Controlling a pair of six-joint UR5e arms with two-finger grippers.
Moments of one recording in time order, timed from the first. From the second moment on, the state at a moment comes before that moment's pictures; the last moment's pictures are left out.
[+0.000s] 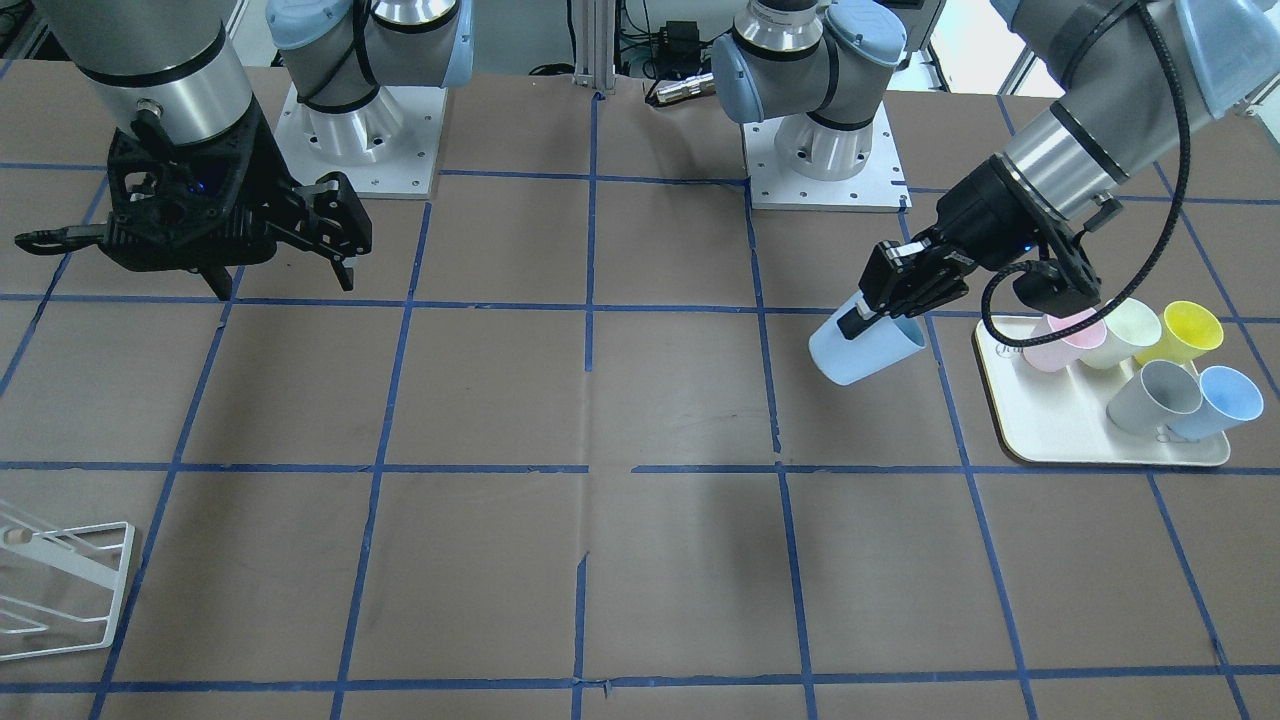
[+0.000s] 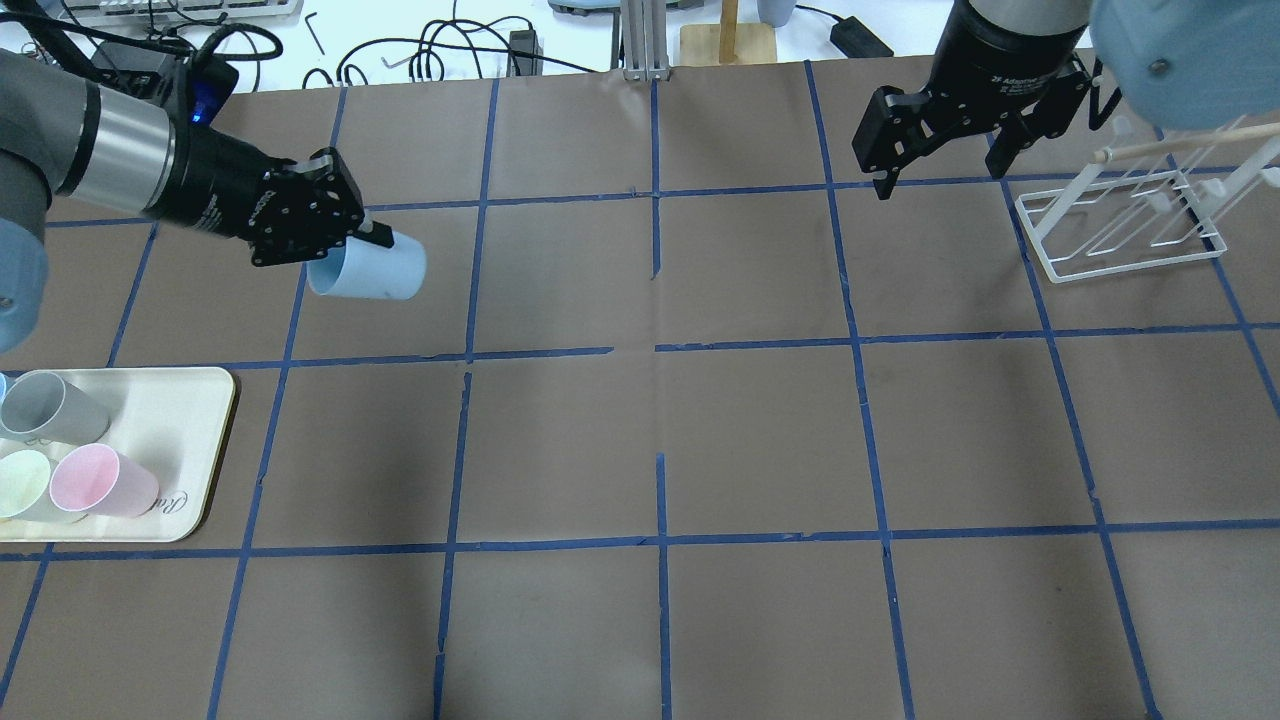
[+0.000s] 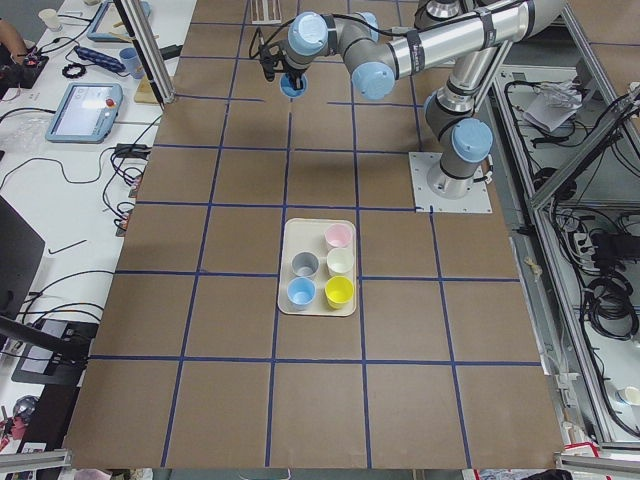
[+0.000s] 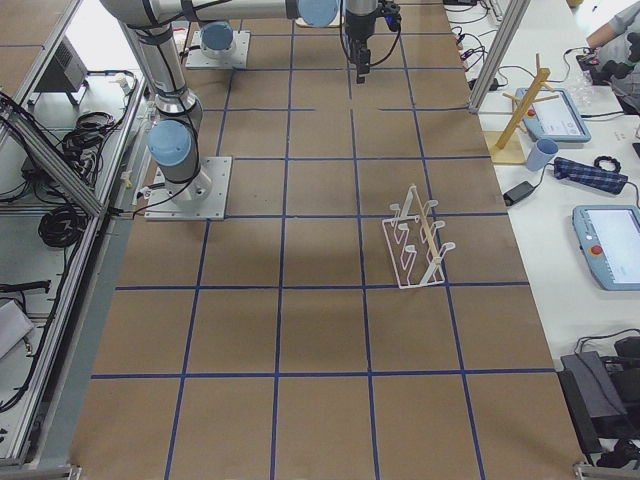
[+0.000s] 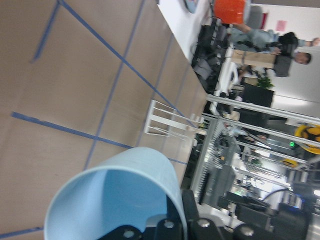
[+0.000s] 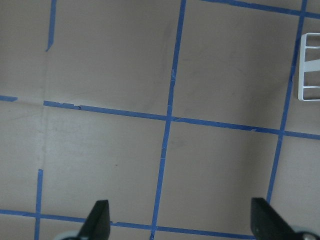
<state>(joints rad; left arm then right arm) -1.26 -1.53 -1.83 -1.36 1.05 0.05 1.59 -1.50 1.48 -1.60 -1.56 -0.12</state>
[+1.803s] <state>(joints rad) -1.01 -1.83 -1.84 -1.13 1.77 0.66 1.57 -1.54 1.51 -1.59 -1.57 -0.02</state>
